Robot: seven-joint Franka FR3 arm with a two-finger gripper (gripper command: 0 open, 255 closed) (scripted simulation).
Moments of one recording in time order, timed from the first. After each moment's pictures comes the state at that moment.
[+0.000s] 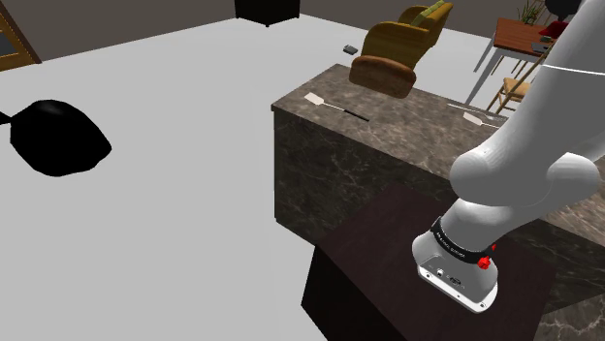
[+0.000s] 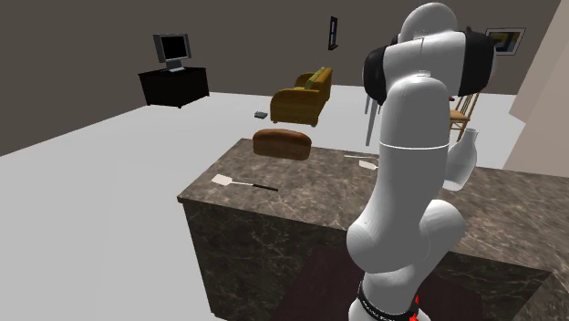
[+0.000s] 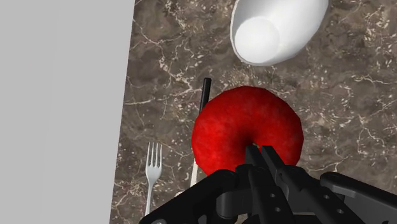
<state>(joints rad) -0.64 0.23 -0.92 -1.64 0.02 1.85 -1.95</state>
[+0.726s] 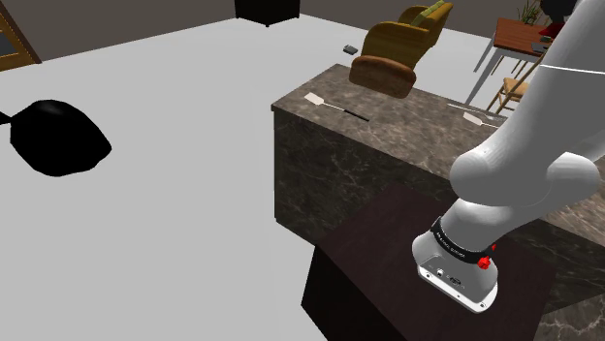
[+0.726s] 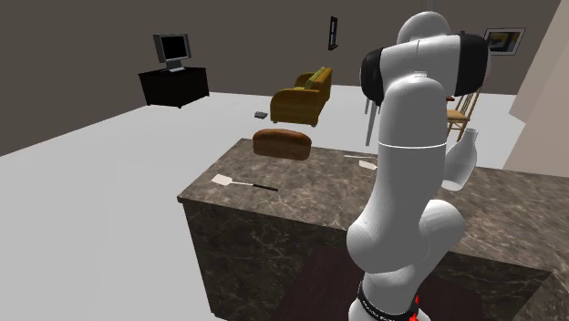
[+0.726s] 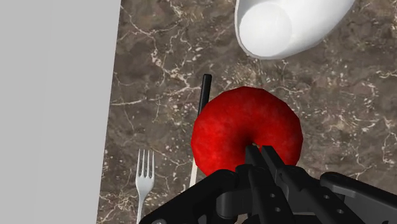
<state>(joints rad) -0.64 0.25 -0.91 -1.77 0.04 1.99 -1.95</state>
